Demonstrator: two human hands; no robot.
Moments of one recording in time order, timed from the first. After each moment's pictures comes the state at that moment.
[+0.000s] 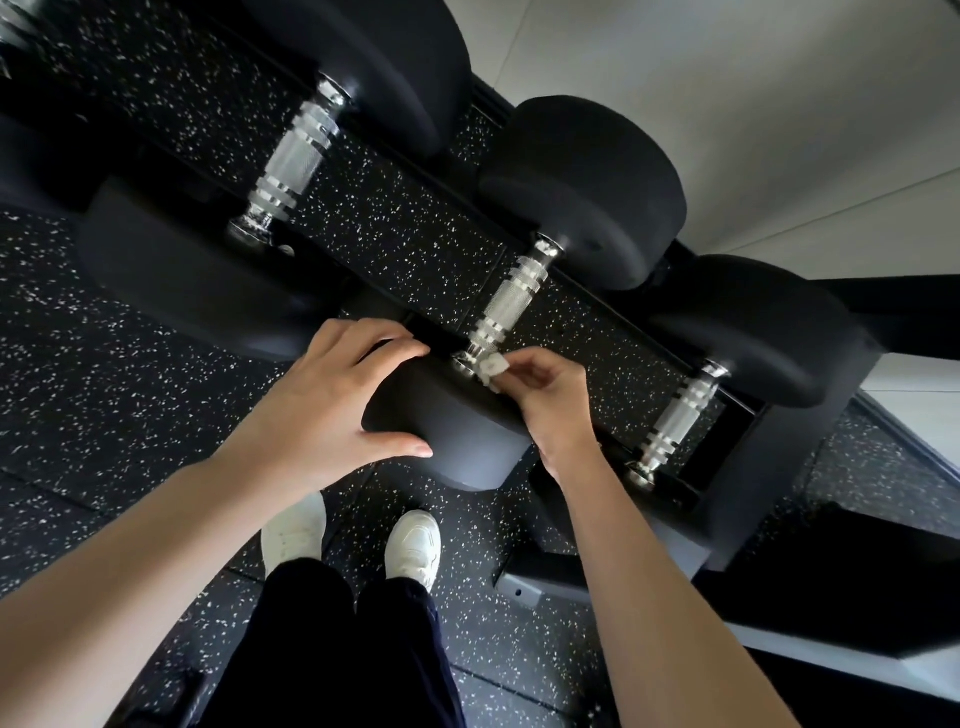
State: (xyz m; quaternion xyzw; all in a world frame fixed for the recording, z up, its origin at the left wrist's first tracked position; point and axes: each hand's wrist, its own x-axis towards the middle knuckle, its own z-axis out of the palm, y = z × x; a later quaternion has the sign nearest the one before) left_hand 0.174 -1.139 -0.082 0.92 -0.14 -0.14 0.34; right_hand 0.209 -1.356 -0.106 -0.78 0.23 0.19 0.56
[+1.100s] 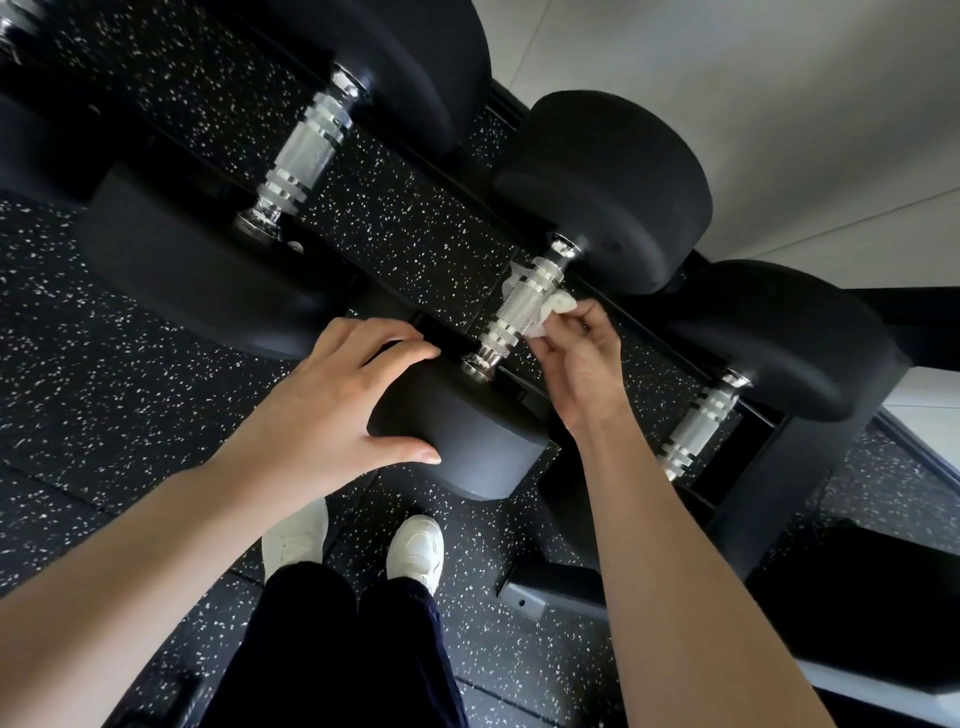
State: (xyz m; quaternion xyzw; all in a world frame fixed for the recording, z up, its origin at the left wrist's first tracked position) left_hand 0.172 -1.139 -0.084 0.91 -0.14 -0.13 0.36; right_hand 0.249 -1.367 -0.120 -0.53 0.28 0.13 0.79
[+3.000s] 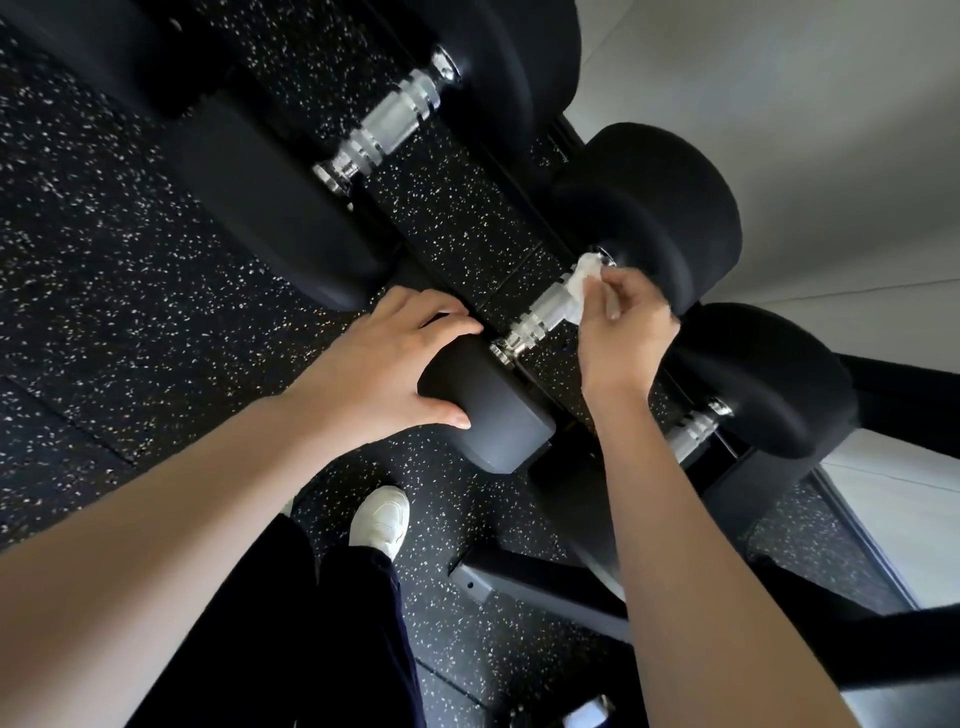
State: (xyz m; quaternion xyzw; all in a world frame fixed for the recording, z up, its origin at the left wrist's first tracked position) left_hand 0.168 -1.141 -0.082 0.89 -0.09 -0.16 0.41; right_hand 0.258 -1.333 -0.065 -0.95 0.10 -0.05 0.30
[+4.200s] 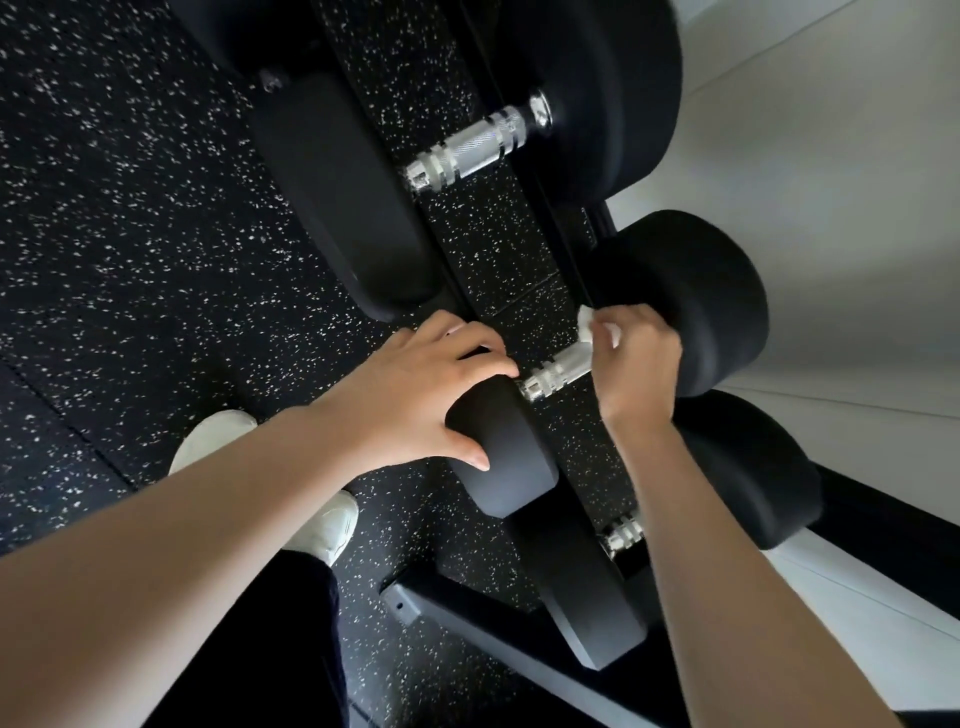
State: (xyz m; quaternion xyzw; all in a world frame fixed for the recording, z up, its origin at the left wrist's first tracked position) left_hand 0.167 -1.136 -0.091 0.87 -0.09 -0.16 0.45; right_hand 0.297 -1.324 -0.071 -0.99 -0.15 0.04 0.03
